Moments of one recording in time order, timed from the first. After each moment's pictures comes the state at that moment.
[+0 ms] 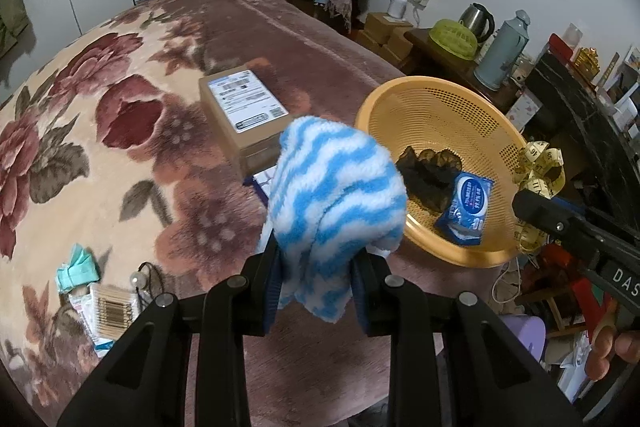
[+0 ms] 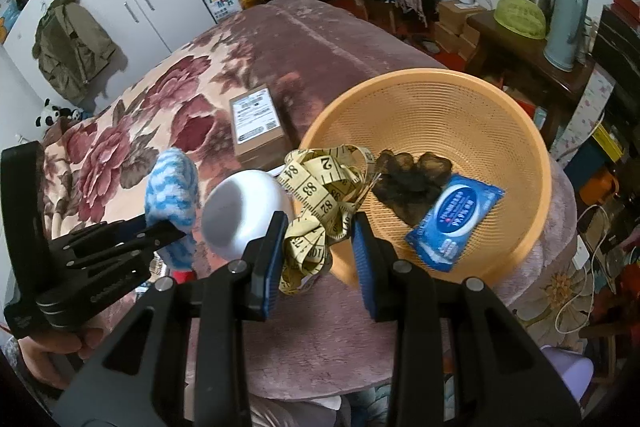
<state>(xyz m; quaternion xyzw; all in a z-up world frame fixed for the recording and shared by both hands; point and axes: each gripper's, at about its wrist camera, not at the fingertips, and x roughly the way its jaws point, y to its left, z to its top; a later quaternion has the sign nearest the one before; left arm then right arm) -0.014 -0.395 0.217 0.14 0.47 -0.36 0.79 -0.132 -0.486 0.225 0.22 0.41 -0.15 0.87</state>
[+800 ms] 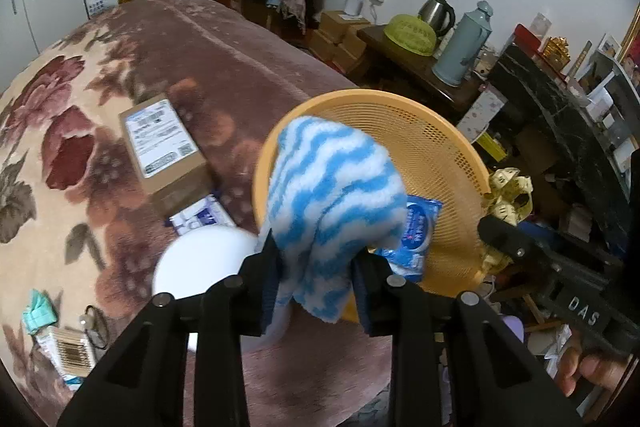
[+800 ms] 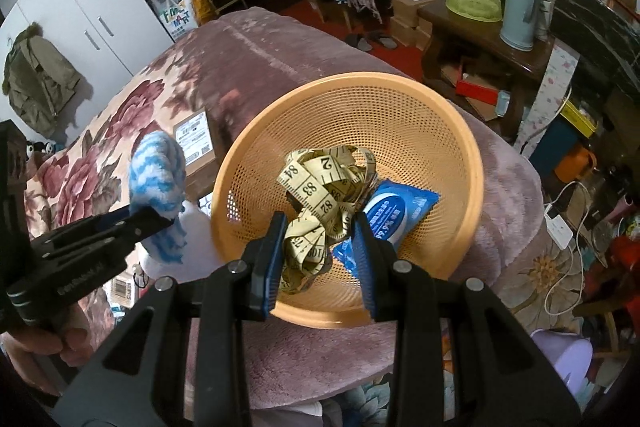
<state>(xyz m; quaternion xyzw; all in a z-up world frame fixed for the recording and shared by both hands) -0.028 -0.488 0.223 0.13 0.47 -0.42 0.76 -0.153 -0.548 0.219 0.25 0.40 -0.21 0.86</state>
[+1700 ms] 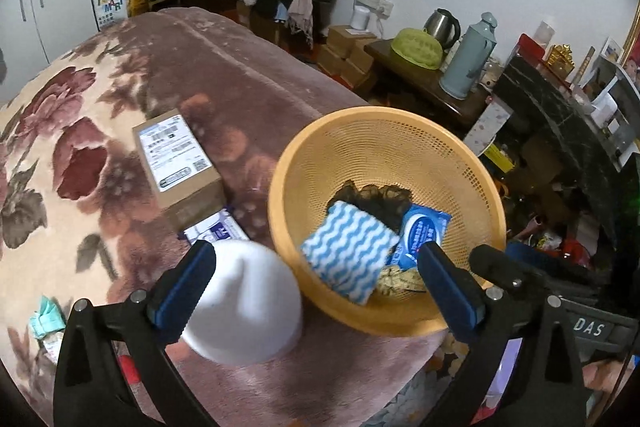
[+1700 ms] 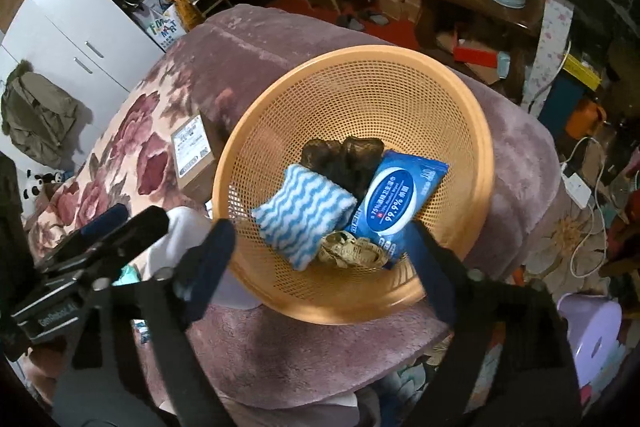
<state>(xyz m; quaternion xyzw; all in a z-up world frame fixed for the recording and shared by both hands) -0.024 -0.475 0.232 0.13 0.45 -0.41 0.78 -0.156 -0.562 0.202 0.32 0.40 -0.21 0.83</state>
